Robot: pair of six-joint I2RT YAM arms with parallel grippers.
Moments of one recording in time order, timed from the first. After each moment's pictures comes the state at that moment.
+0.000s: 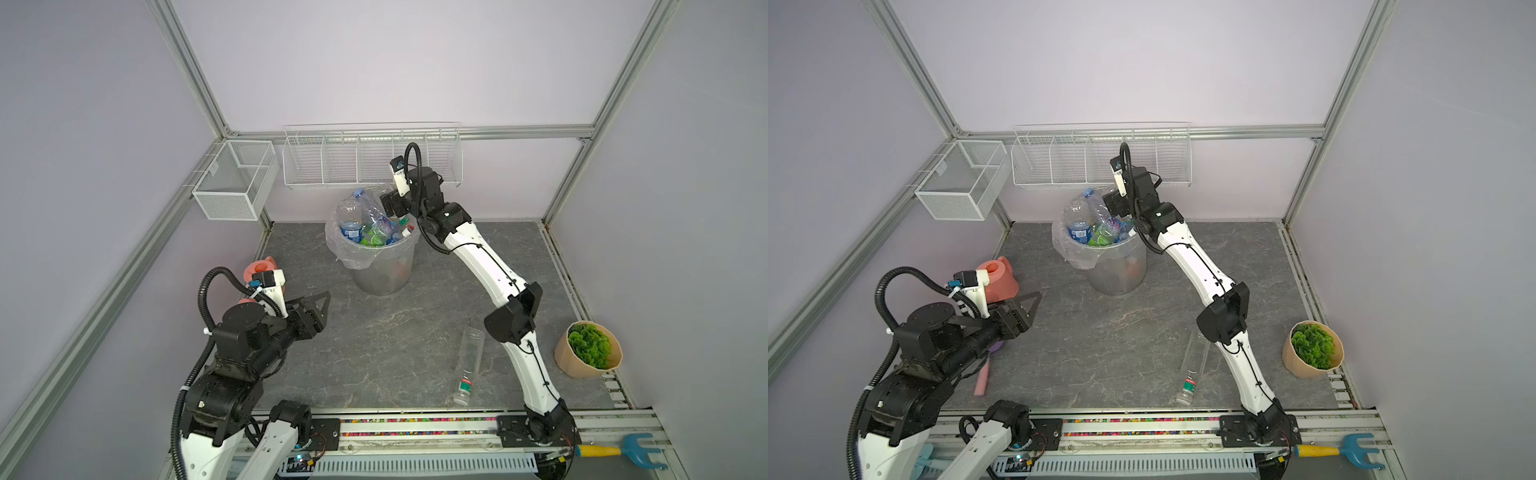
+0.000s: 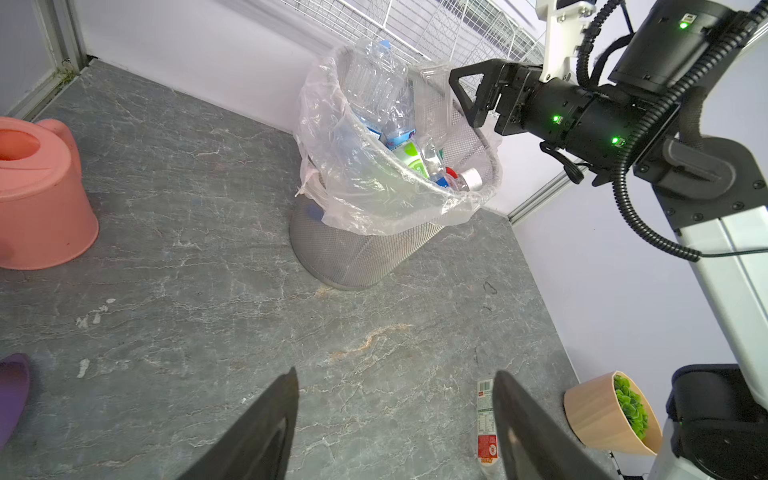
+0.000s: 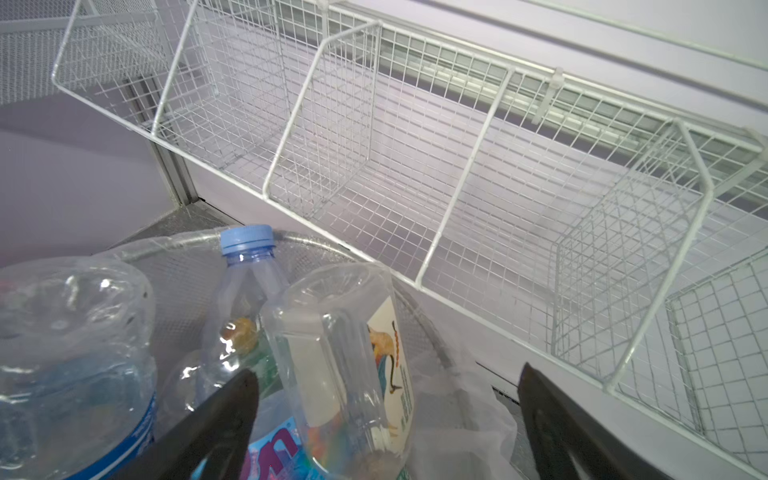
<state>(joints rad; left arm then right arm) -0.29 0.57 1.06 -0.84 0.15 -0.52 0.64 2.33 2.60 -0.59 0.22 -0.11</state>
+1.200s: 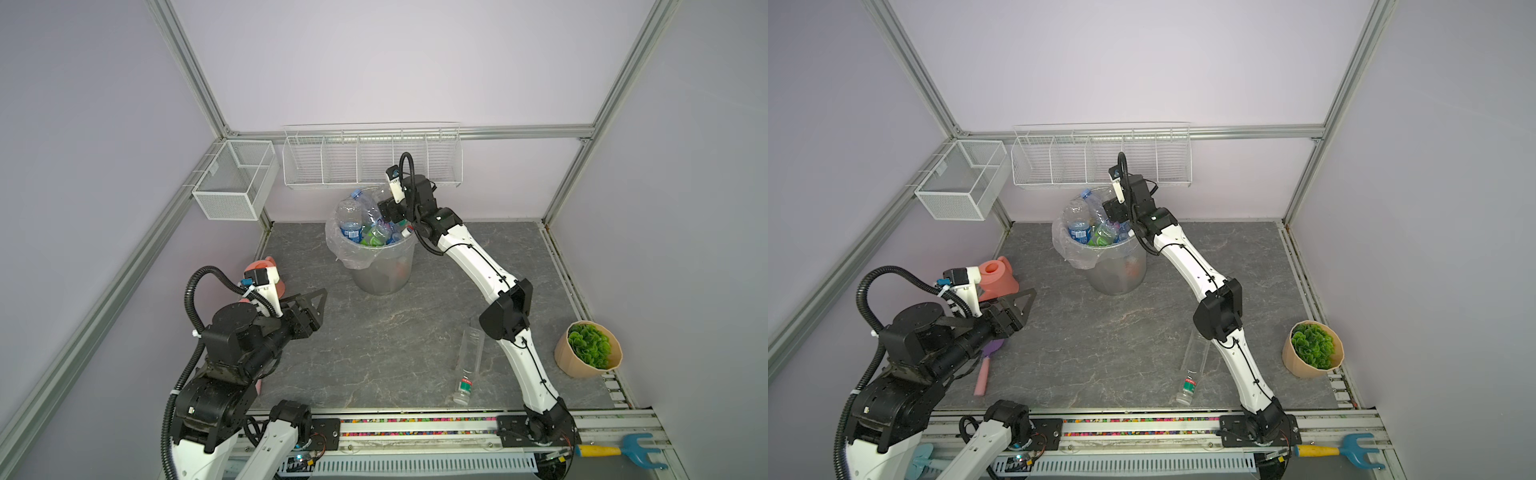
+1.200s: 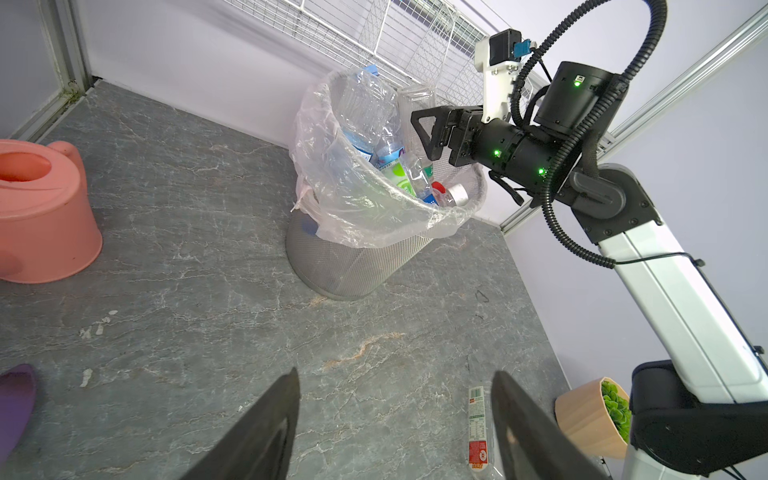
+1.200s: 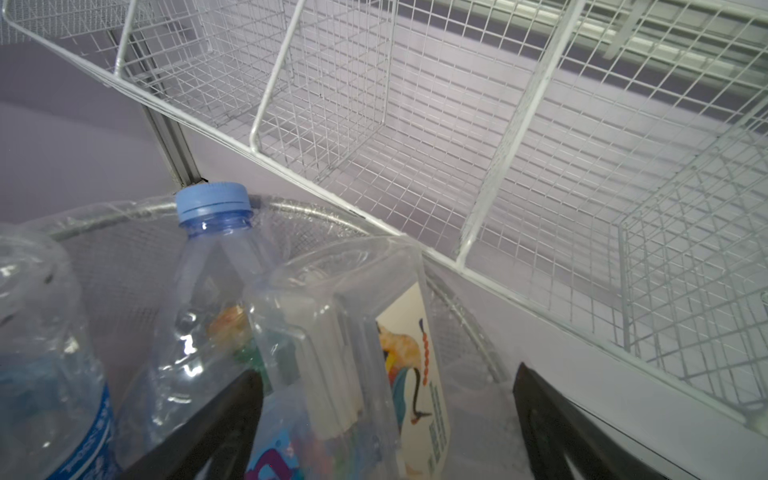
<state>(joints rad) -0.29 0.58 1.13 -0.87 0.15 -0.53 0.65 2.38 2.56 -0.52 0.17 -0.11</state>
